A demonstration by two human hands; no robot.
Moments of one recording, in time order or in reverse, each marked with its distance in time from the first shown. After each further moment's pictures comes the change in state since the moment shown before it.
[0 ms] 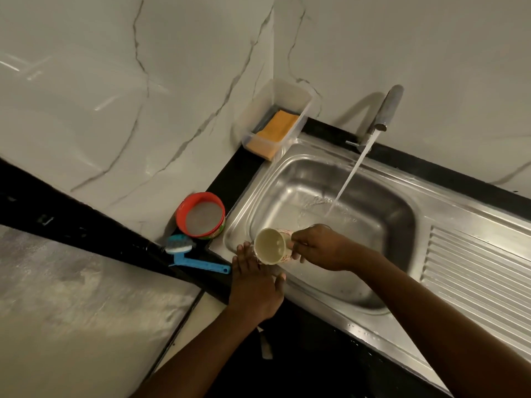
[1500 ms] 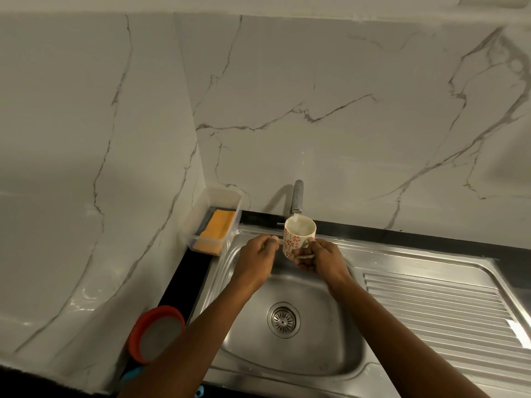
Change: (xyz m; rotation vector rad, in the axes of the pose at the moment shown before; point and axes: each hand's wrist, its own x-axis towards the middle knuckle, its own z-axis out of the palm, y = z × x) left_hand 0.054 0.089 -0.212 -1.010 0.240 0.486; right_hand -0.047 0.002 -0.082 1.030 1.044 0.379
